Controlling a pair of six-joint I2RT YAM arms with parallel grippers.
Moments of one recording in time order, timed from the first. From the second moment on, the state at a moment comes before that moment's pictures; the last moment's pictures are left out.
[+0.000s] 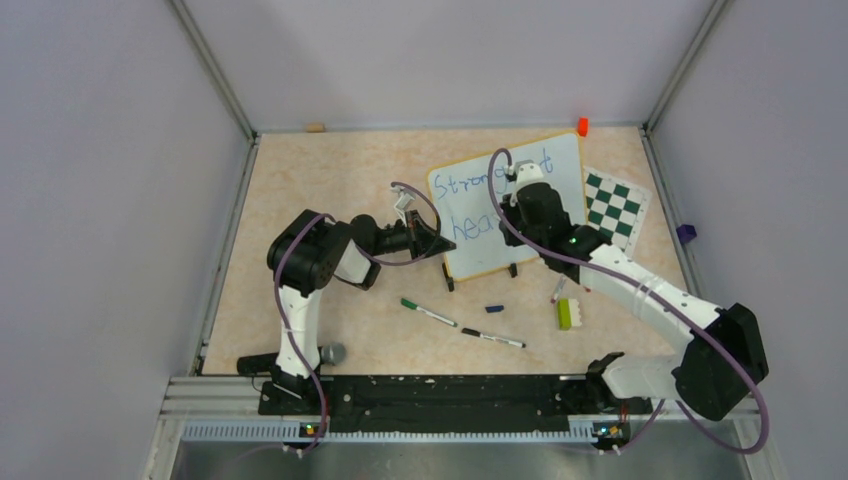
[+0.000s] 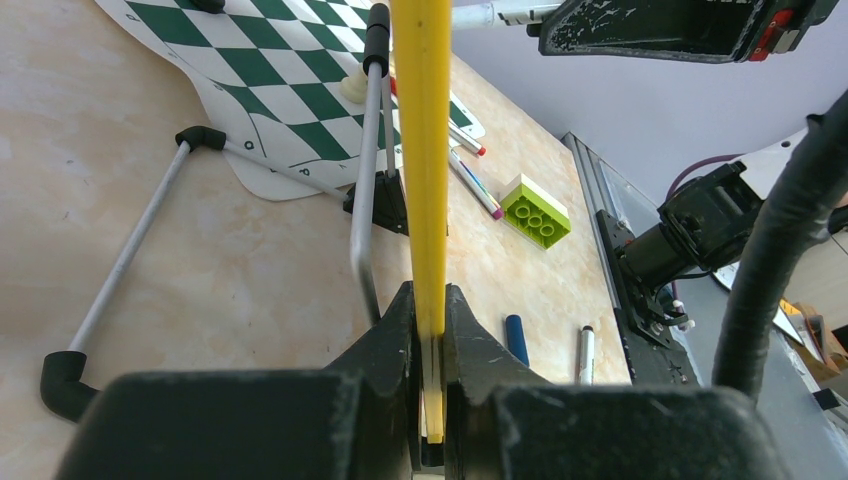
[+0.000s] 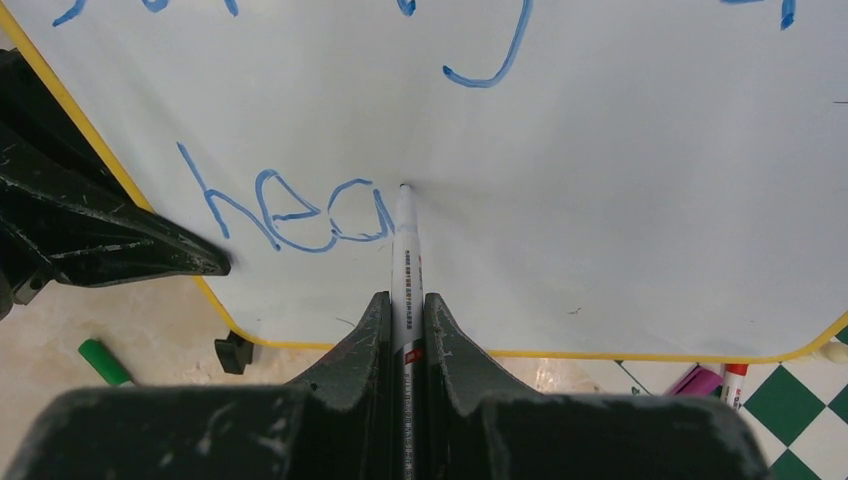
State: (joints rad) left arm -0.41 2.13 0.75 1.55 0.99 -0.76; right arm 0.62 1.25 0.94 -0.28 0.23 0.22
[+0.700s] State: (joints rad) left arm -0.41 2.14 0.75 1.54 0.99 -0.78; right arm 0.62 1.29 0.94 -0.27 0.24 0.22
